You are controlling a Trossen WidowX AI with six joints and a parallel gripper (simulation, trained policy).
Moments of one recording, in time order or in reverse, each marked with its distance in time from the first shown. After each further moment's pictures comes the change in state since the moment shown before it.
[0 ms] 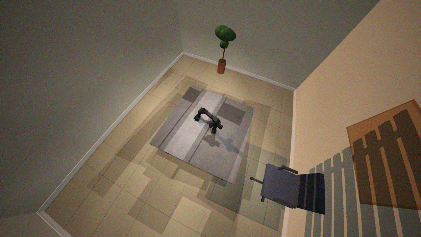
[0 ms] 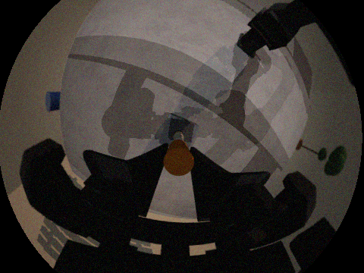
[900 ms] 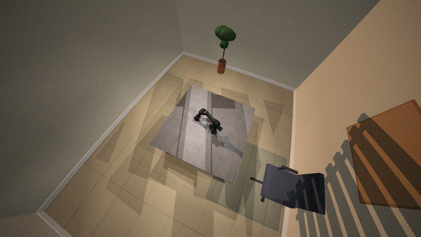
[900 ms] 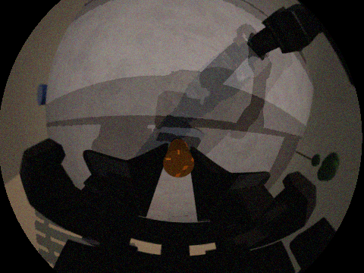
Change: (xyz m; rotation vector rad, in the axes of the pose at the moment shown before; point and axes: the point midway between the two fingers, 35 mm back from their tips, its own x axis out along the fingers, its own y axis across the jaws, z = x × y) arm 0.047 0.002 -0.002 -0.061 -0.038 -0.048
